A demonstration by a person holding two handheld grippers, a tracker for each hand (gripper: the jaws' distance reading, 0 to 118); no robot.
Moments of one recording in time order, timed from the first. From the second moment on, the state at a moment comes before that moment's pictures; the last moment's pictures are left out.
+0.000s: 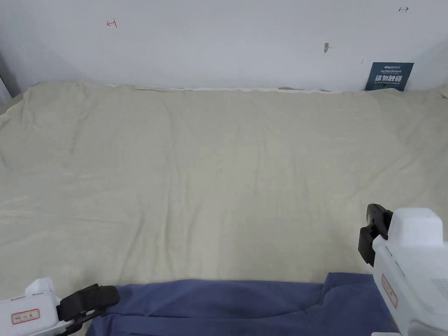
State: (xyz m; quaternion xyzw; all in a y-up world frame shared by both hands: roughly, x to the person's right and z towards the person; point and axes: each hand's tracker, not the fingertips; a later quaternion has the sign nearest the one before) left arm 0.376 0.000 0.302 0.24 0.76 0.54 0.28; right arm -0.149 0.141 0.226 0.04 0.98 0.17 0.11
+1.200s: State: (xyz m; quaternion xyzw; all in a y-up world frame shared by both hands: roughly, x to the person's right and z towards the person) left arm 0.367 0.061 0.303 0.03 0.86 0.47 0.22; right arm -0.190 0.146 0.202 0.00 0.98 0.17 0.13
